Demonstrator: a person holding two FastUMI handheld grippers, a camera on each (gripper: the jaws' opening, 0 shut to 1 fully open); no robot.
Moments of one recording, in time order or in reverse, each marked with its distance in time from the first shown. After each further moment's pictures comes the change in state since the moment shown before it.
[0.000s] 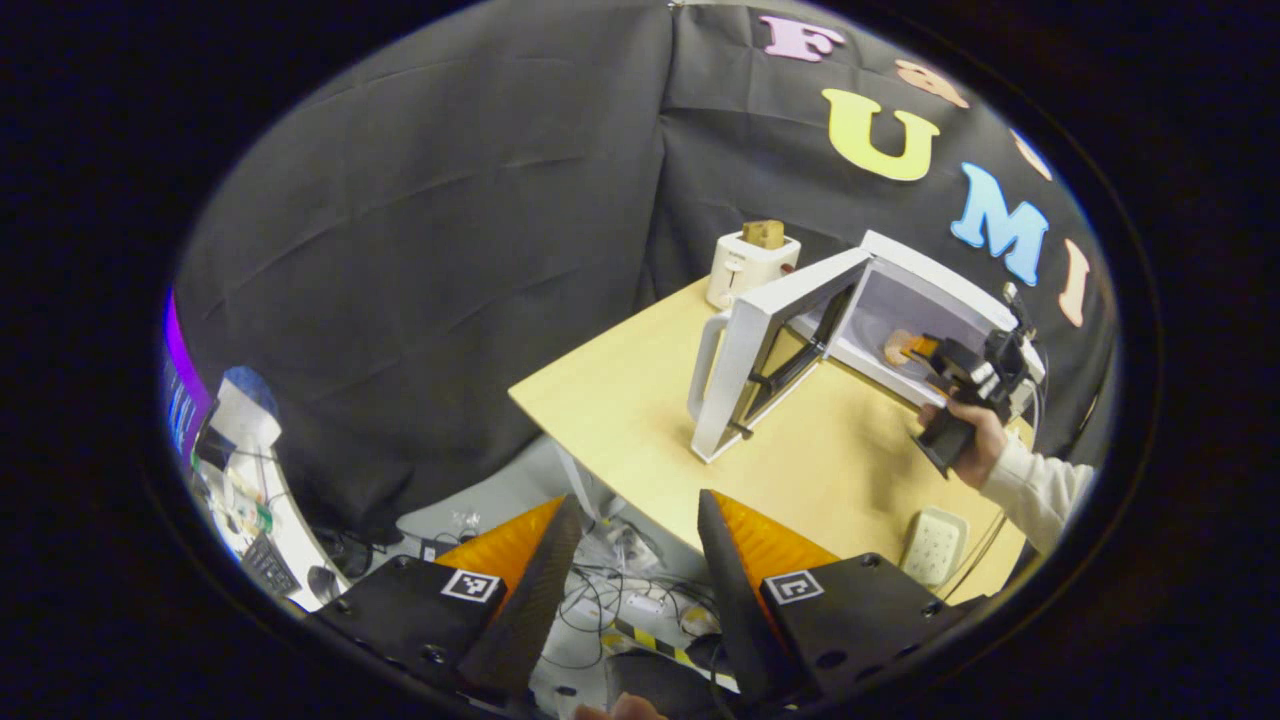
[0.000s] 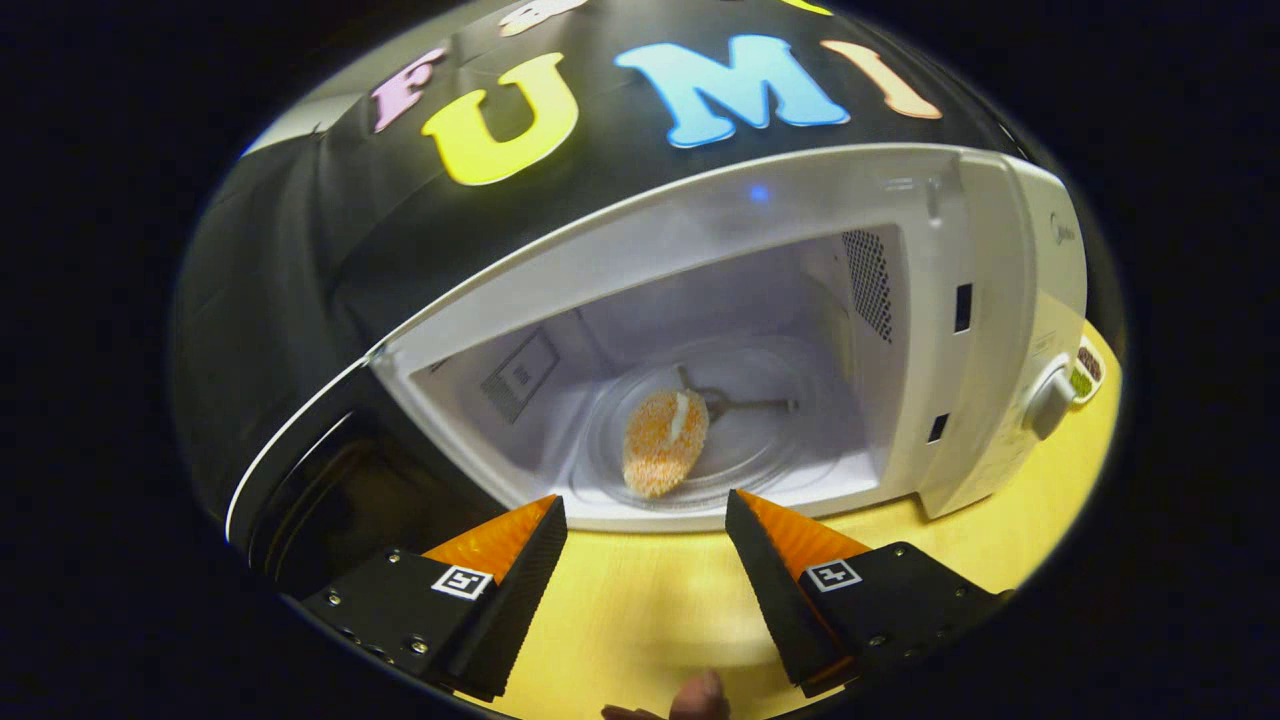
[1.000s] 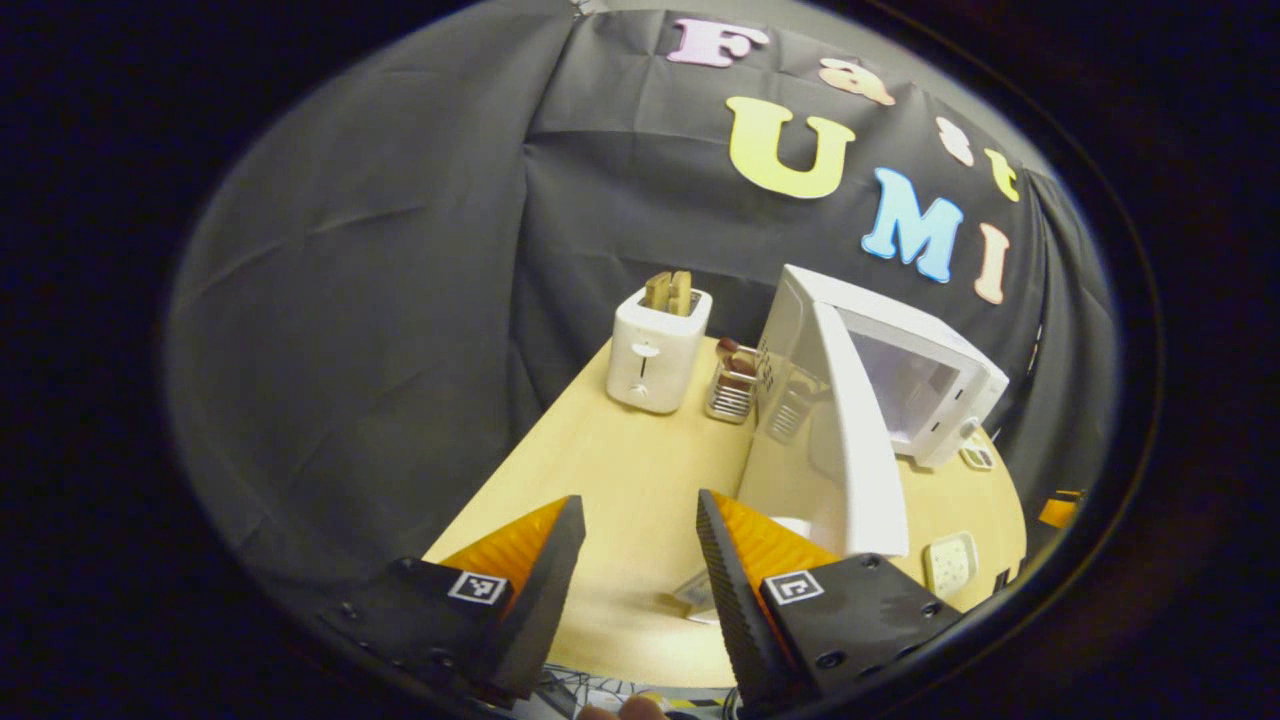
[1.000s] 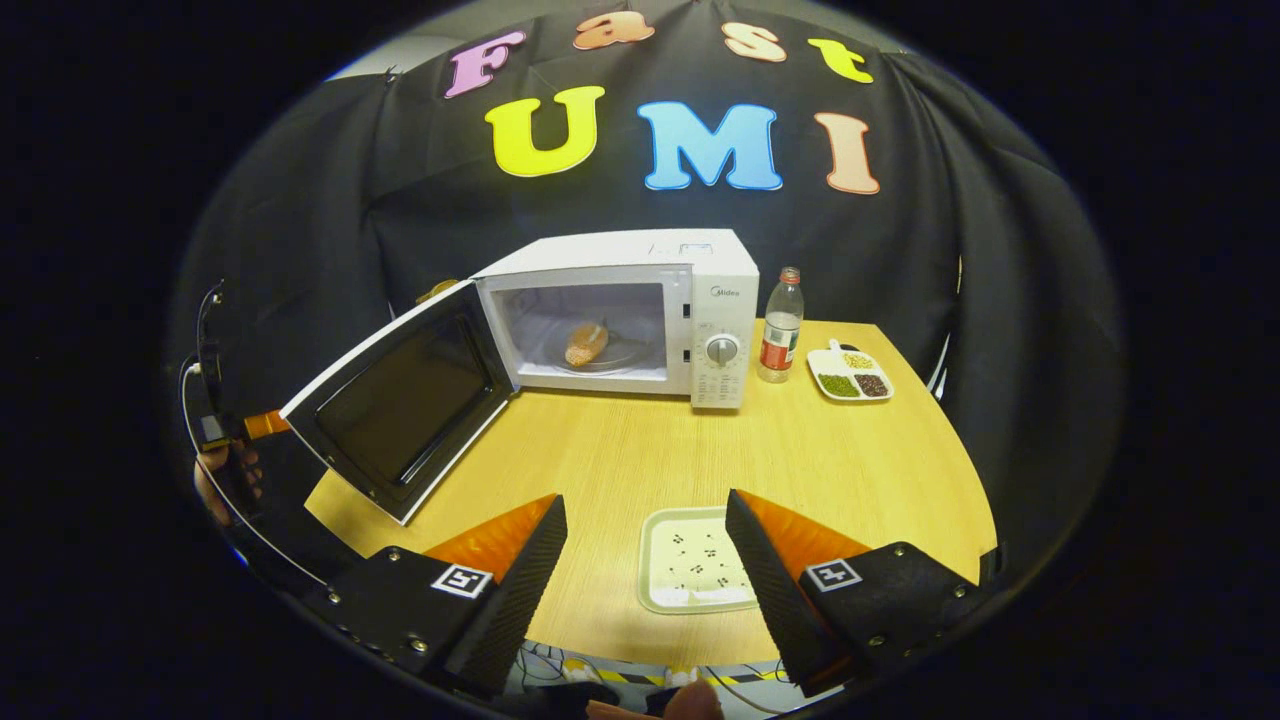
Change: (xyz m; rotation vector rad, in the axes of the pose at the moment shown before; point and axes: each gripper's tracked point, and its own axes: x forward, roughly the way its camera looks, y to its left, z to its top) left arm 0.173 -0.047 0.133 0.175 -0.140 -0.422; right arm -0.325 -0.027 -0.047 -0.153 0.054 -0.266
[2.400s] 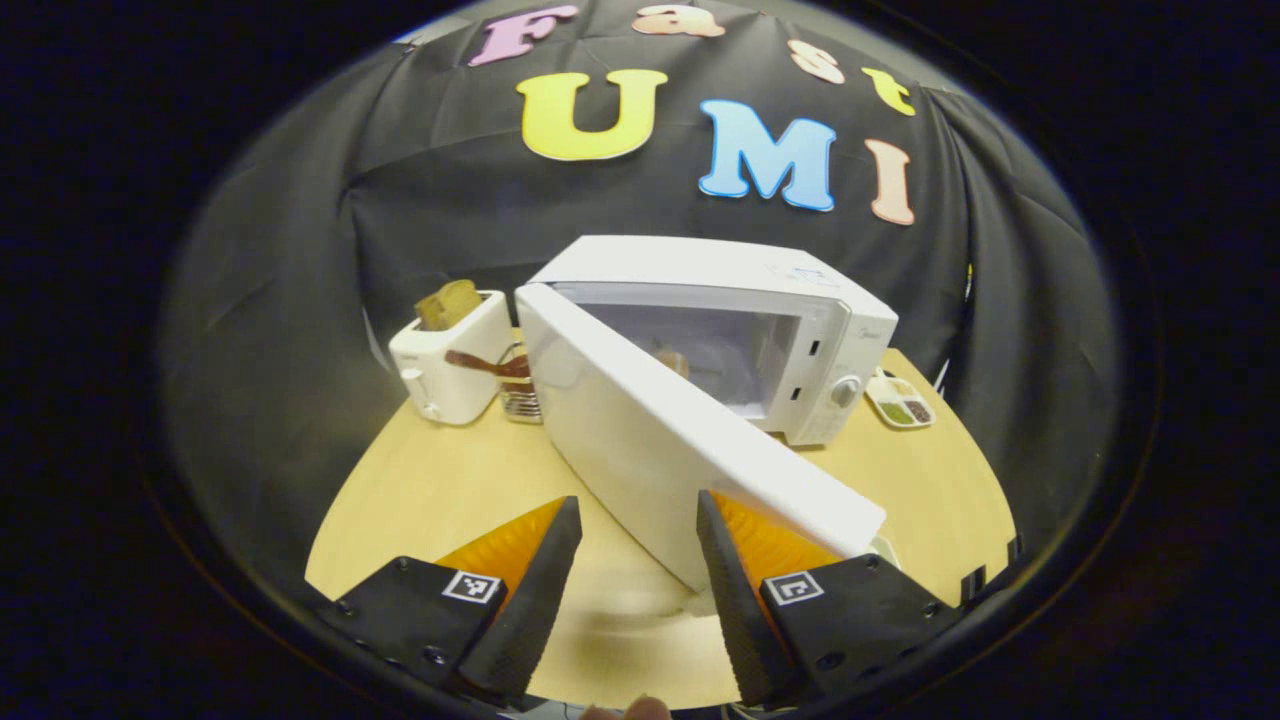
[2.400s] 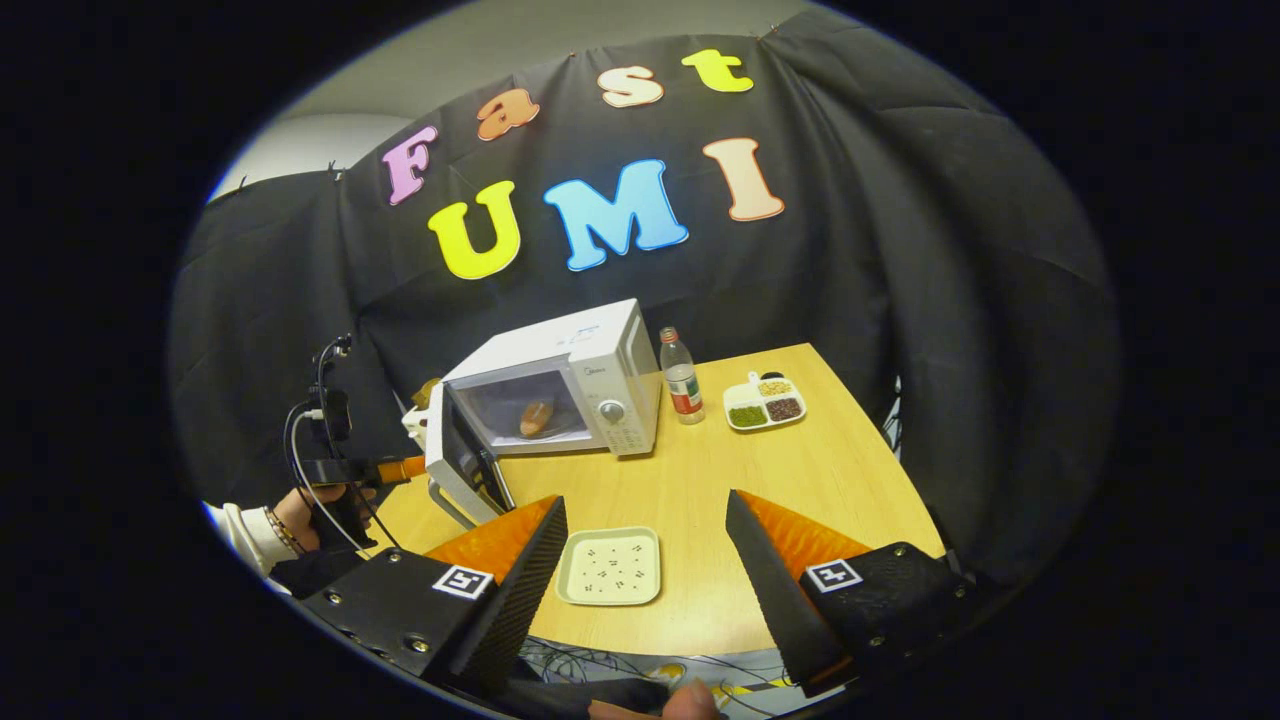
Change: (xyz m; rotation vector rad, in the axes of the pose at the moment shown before) left arm 0.054 -0.315 -0.011 0.212 0.093 -0.130; right arm -0.101 -0.182 0.027 0.189 -0.131 0.041
